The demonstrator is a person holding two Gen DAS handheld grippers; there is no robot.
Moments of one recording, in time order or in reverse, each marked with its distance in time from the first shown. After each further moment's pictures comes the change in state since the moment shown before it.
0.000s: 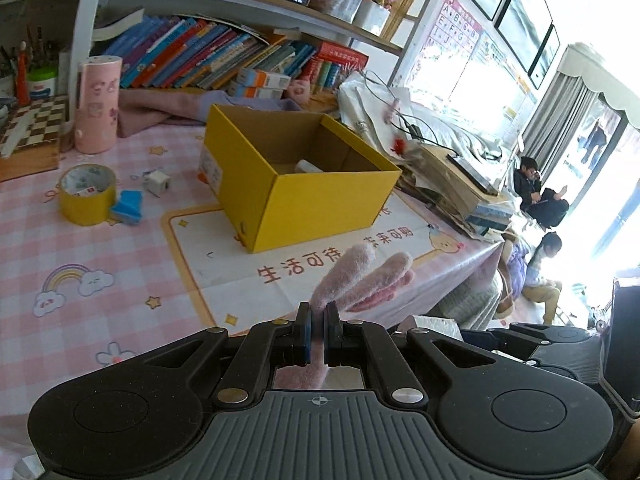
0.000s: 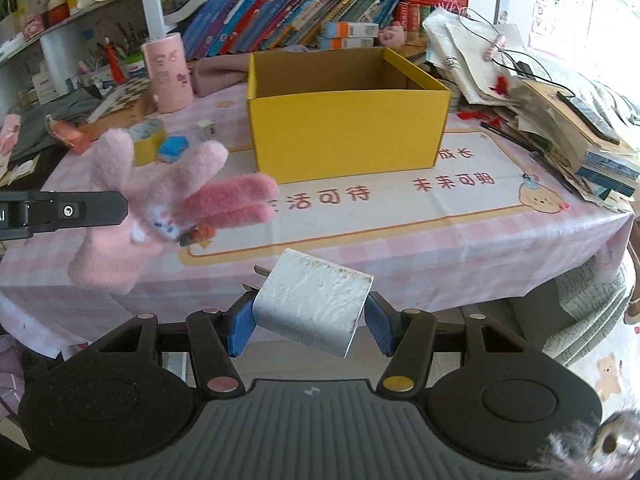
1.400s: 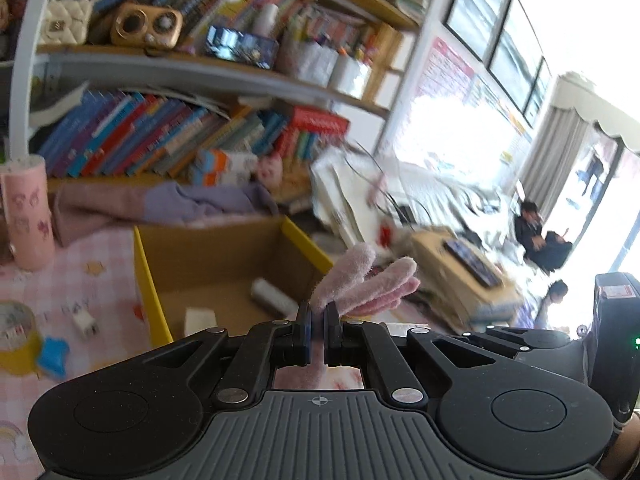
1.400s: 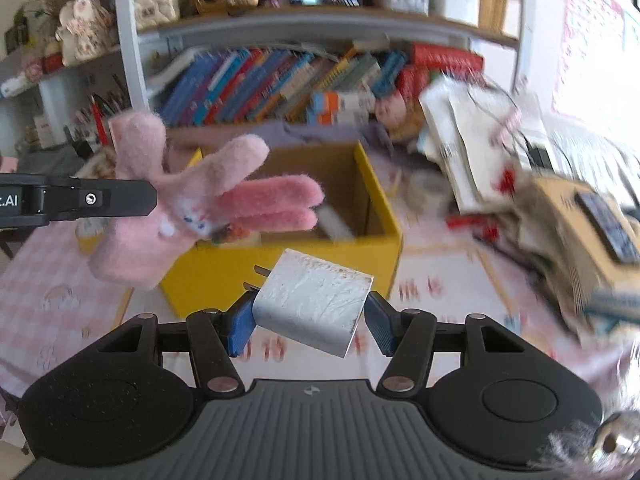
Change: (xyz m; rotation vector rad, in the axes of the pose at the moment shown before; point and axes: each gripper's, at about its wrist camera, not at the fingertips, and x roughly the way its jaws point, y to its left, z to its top) left arm 0.090 -0.059 0.127 0.033 -0.186 0.018; right arm 0.051 -0.112 0.137 -0.104 -0.163 0.090
